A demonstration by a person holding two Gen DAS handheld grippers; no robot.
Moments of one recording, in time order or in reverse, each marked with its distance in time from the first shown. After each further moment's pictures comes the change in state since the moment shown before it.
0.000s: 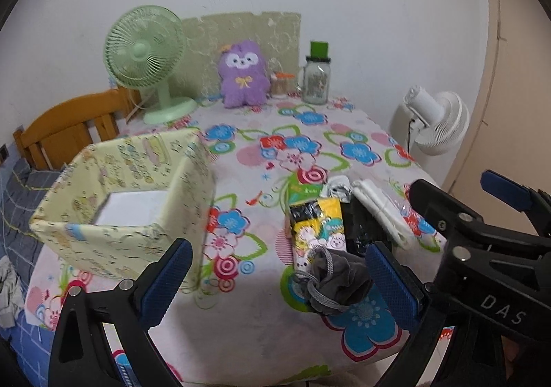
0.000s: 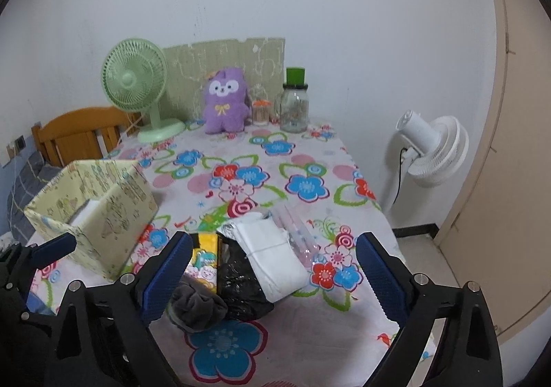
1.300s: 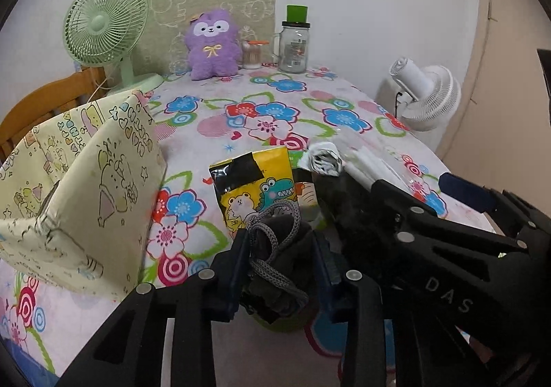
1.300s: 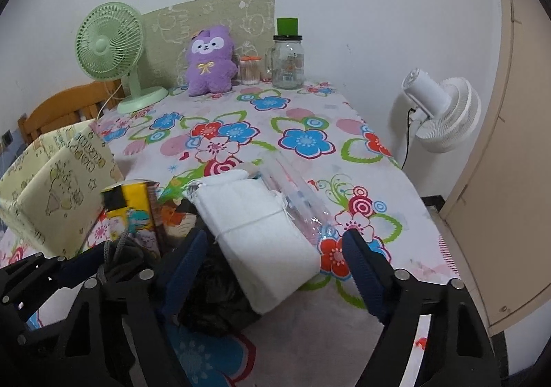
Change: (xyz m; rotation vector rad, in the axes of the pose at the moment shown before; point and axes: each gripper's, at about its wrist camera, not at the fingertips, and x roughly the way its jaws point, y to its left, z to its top) left arm 0.065 -0.010 -0.011 0.031 0.070 -0.081; right arm 0.078 -0.009 -0.031 0.048 0.111 -0.003
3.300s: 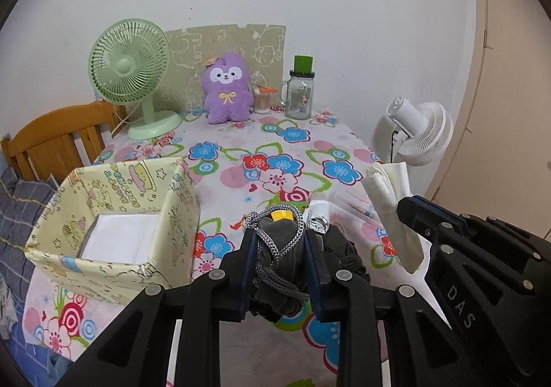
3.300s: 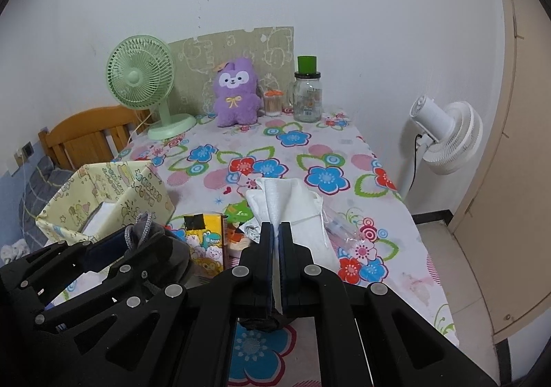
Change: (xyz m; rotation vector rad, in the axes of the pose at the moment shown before) left arm -0.081 0.009 0.032 -0.018 -0.114 0.018; right arm -0.080 0.025 0.030 -0.007 -0.069 0.058
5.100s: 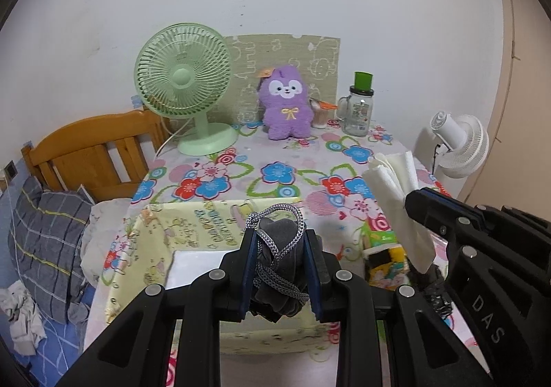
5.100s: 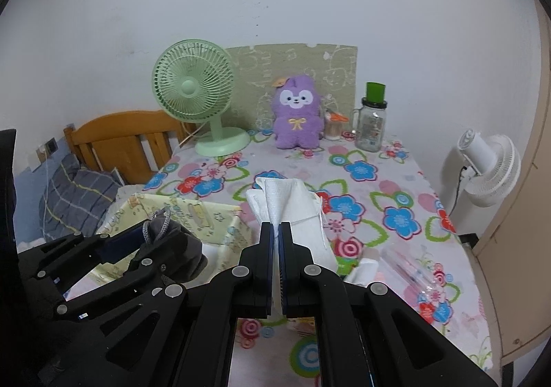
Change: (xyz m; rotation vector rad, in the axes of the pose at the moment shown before) left arm -0.005 0.114 0.041 -0.004 0.002 0.104; right arm 0.020 0.114 0.059 -0.066 -0.010 0.103
